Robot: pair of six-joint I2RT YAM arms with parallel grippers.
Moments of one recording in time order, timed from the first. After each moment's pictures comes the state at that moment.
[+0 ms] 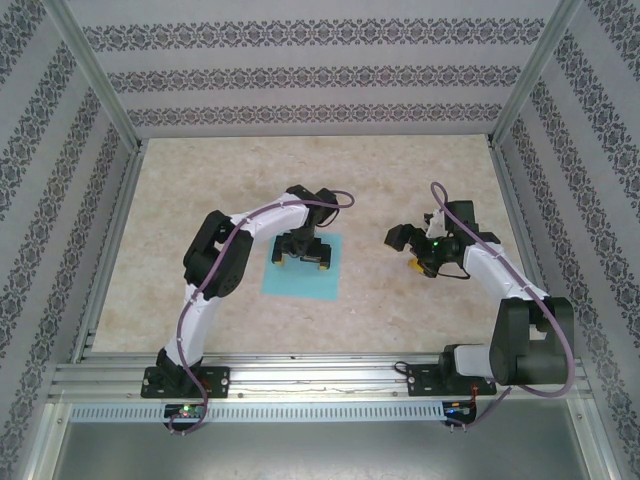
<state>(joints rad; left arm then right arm) -0.64 2.22 1.73 -1.18 0.04 -0.60 -0.01 1.33 0.75 -0.53 -0.64 0.55</state>
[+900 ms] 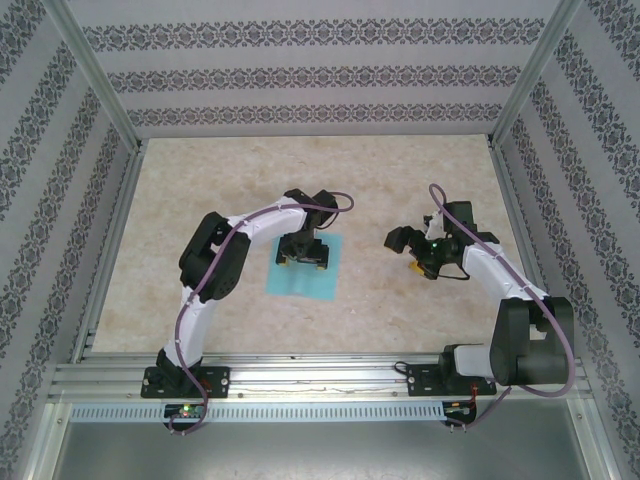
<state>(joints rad) -0.65 2.18 1.67 -1.09 0.04 -0.60 0.00 1.33 0.75 -0.56 -0.61 0.54</state>
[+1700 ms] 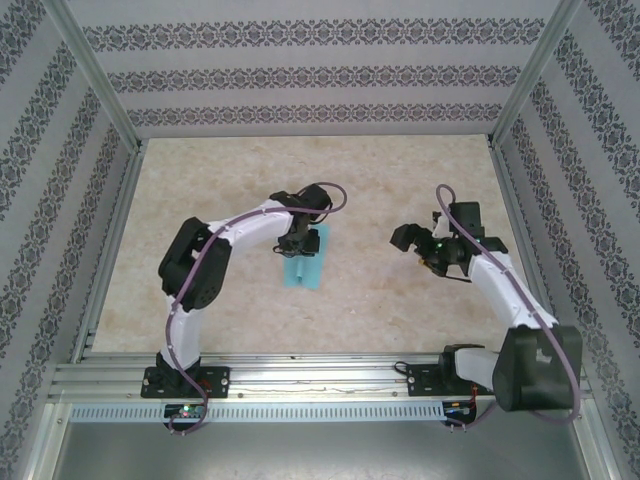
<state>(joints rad) -0.62 2.01 1.51 -0.85 -0.01 -0.62 0.00 1.17 0.75 -0.58 -0.48 0.55</state>
